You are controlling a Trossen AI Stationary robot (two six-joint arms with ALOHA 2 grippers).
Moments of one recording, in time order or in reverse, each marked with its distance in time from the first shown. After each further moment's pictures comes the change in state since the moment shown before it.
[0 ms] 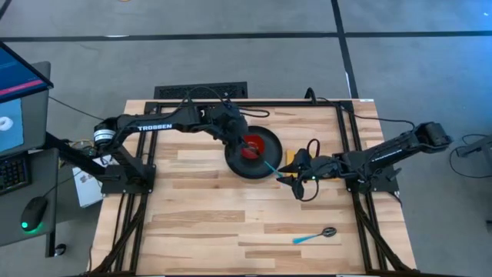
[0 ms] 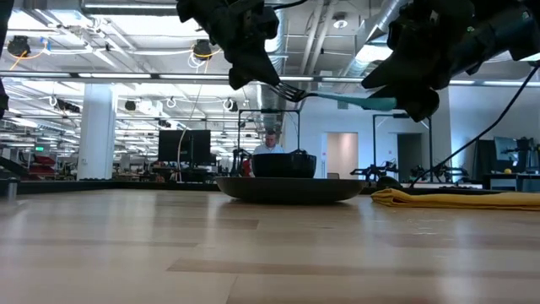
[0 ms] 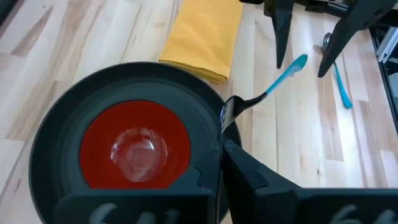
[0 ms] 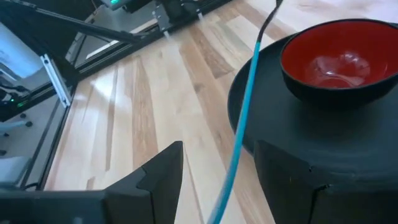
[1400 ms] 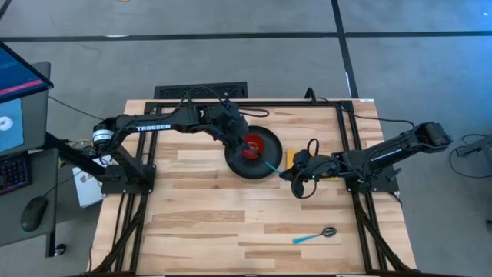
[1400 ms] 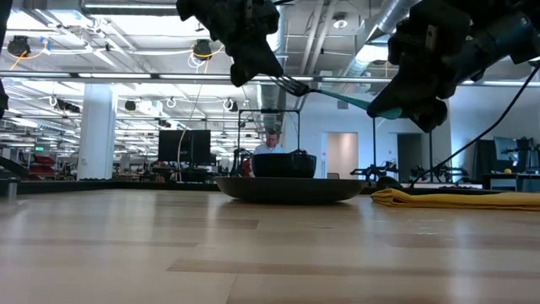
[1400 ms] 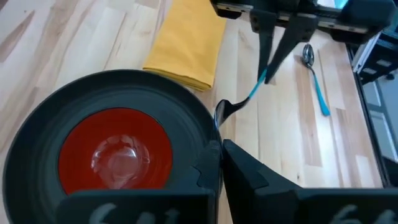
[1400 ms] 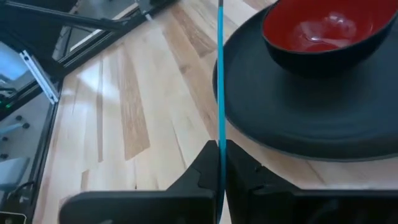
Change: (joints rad) left arm 0.000 -0.007 -0.001 0.032 0.041 -0.038; right arm -0.003 0.000 -0.003 -0.067 -0.029 0.079
